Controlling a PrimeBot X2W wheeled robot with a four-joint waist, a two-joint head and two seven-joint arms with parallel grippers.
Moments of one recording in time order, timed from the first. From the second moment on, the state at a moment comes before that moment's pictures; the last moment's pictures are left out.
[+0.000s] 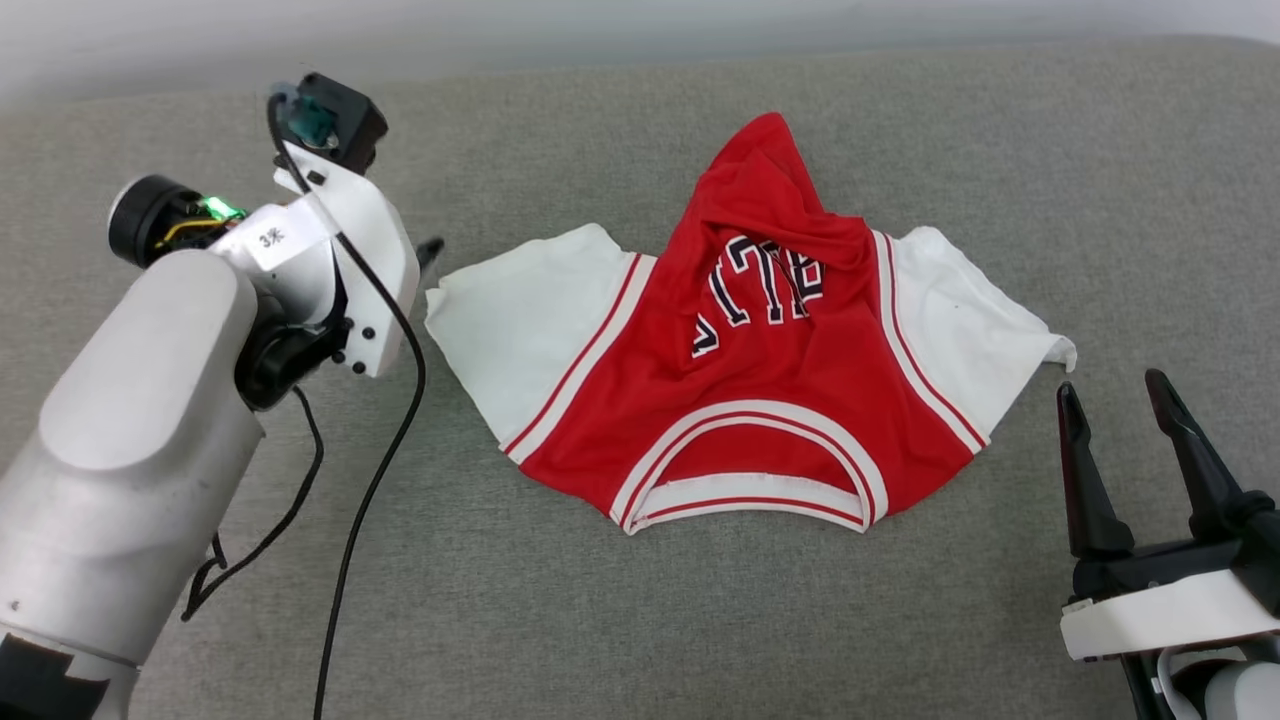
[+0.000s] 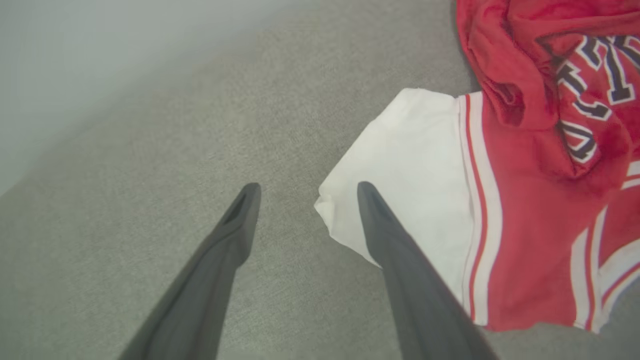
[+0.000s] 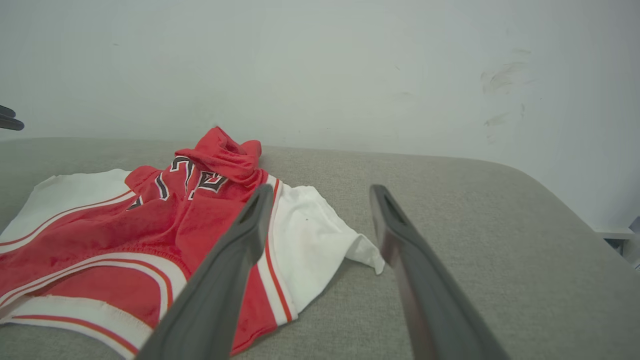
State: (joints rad) left arm -0.92 0.48 -0.60 0.49 -0.57 -0.13 0.55; right arm -0.05 -0.16 -0.05 -0.04 0.14 0.13 -0.22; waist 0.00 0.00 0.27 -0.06
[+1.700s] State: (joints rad) left arm -0.67 0.80 -0.79 0.35 -0.95 0.06 0.21; right arm -0.21 -0.49 -0.03 -0.05 0.24 0.13 0.06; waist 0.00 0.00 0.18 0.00
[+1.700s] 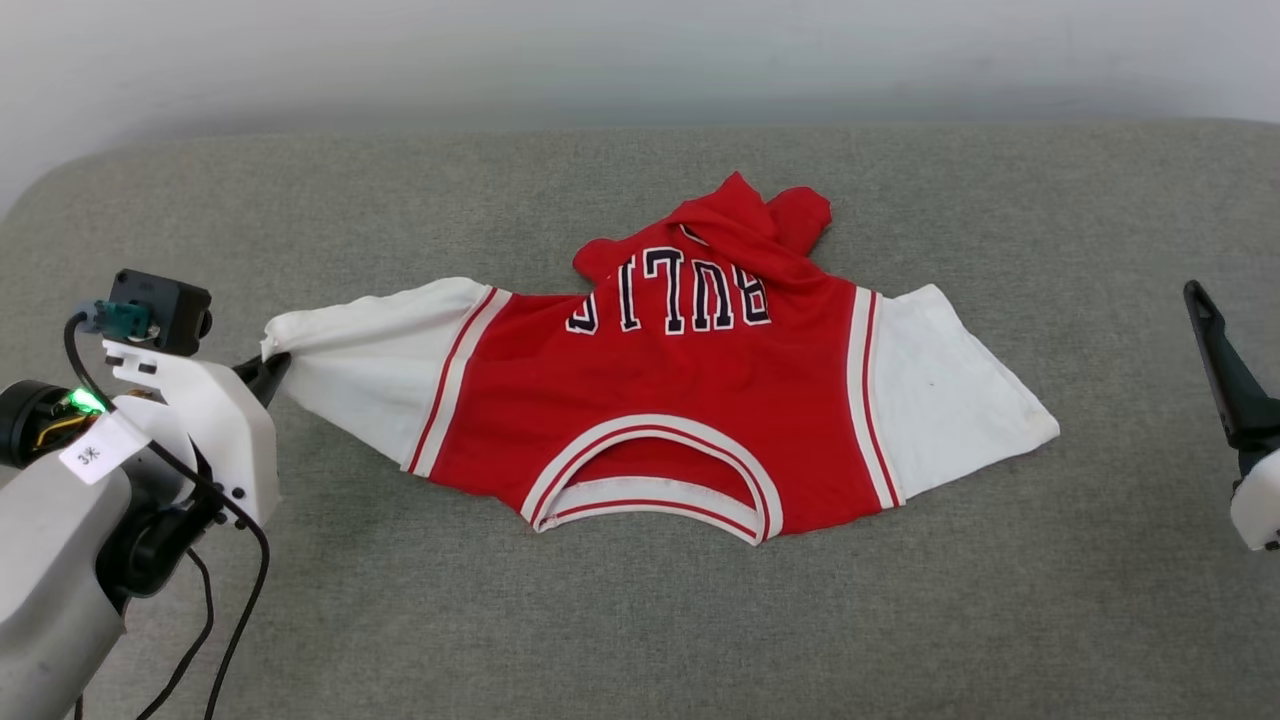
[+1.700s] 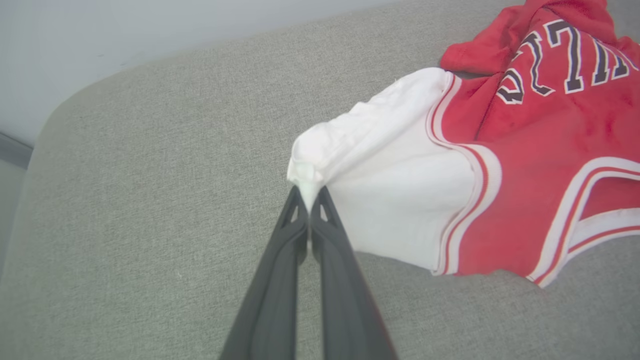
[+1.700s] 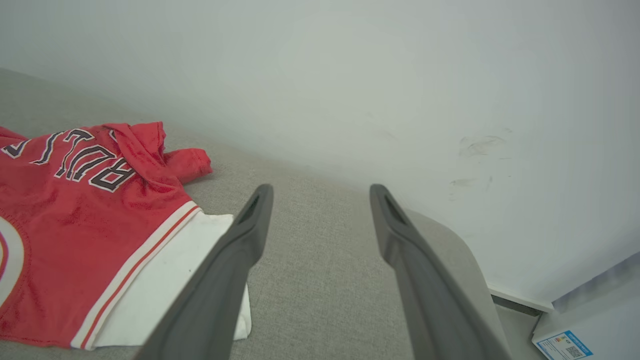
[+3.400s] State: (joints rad) left arm -0.62 0.78 -0.75 0.14 -0.91 0.15 0.00; right arm -0.54 -0.76 0.62 0.37 0.77 0.13 0.23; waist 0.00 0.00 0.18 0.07
